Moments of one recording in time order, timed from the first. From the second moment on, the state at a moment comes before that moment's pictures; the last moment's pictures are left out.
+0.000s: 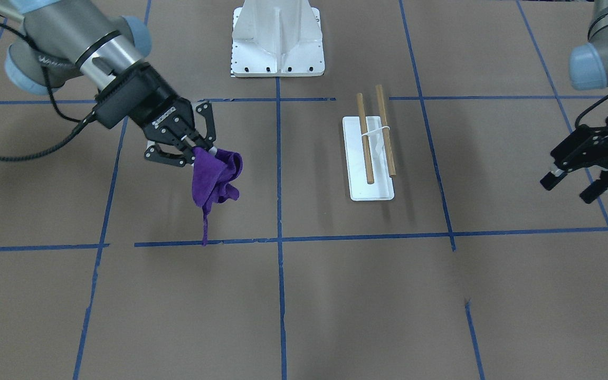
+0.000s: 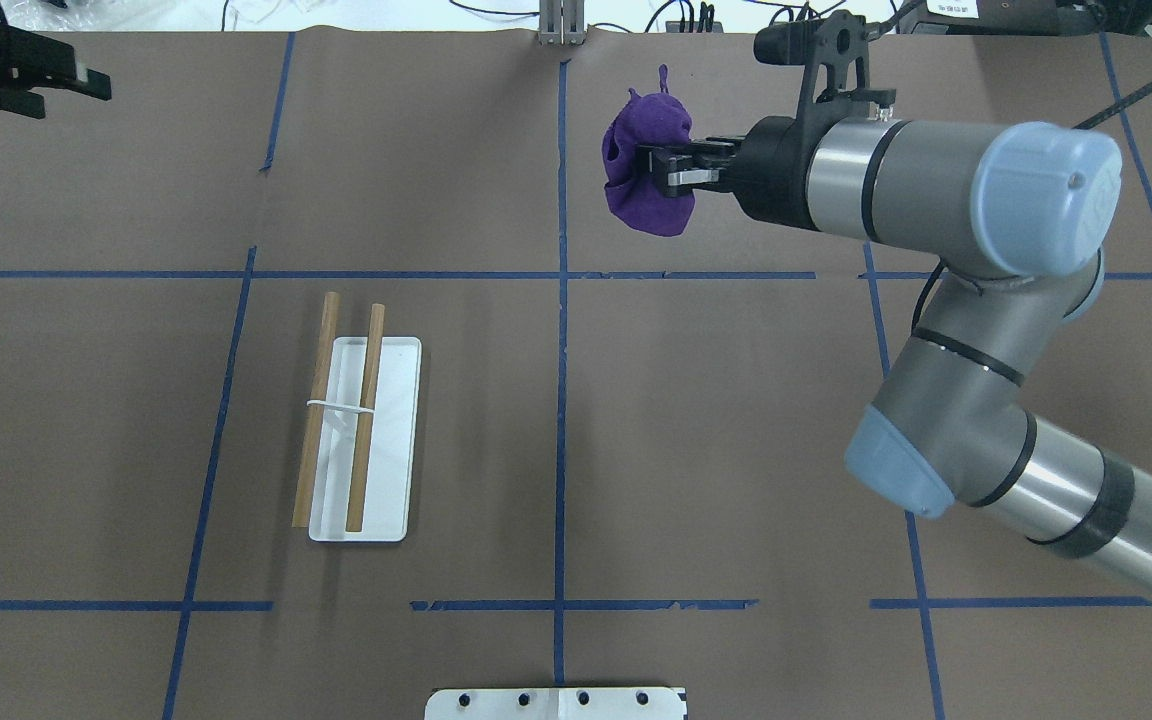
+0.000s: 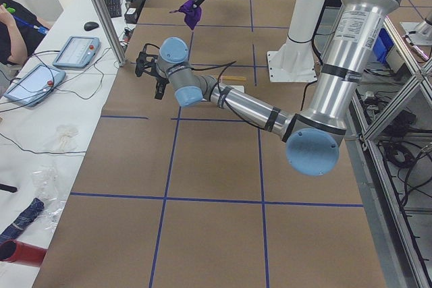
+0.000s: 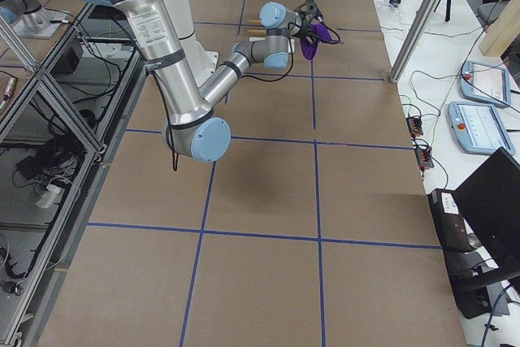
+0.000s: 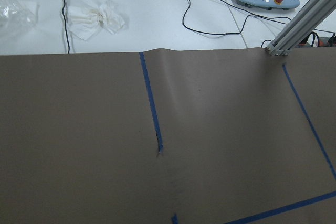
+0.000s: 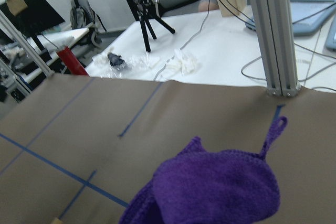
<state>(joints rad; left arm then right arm) -1.20 -1.87 -1.67 -2.29 -2.33 -1.08 0.67 -1.10 1.86 -0.72 1.62 0.98</state>
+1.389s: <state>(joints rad) -0.88 -2.20 -1.67 -2.31 -2.42 -2.10 0.33 -1.10 2.02 -0.67 1.12 0.99</state>
